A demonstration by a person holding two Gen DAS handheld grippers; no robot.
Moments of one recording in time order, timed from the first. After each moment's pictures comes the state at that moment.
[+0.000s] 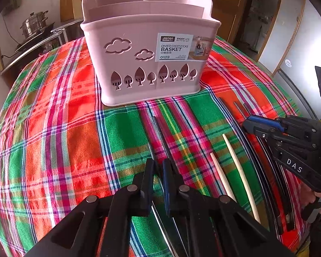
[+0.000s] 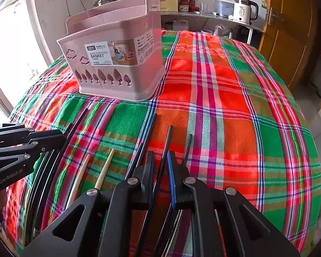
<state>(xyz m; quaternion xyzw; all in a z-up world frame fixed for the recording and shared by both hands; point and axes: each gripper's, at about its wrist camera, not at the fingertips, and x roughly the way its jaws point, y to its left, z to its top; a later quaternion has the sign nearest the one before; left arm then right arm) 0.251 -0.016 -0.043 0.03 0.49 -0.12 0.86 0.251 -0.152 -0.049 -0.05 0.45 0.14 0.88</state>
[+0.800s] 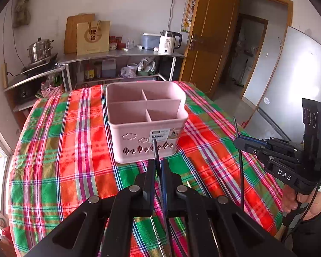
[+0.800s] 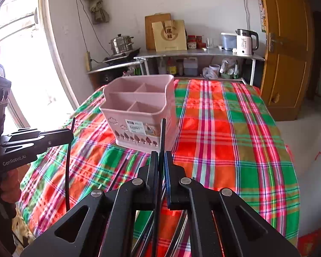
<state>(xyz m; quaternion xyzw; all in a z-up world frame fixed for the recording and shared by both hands) 0.214 0.011 0.091 -0.02 0.37 -0.16 0.92 0.212 -0.166 0.064 0.00 0.34 0.19 0.92</state>
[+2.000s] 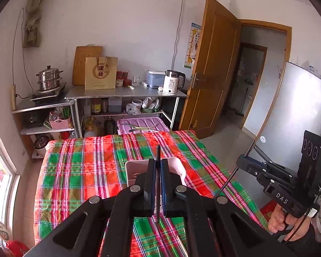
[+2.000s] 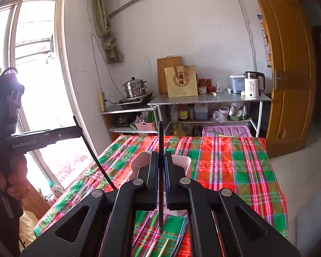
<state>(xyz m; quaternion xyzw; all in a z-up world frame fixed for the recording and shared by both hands) 0.238 0.044 0.232 -0.05 0.28 -0.15 0.95 0.227 -0.153 0.174 0.04 0.22 0.23 0.95</state>
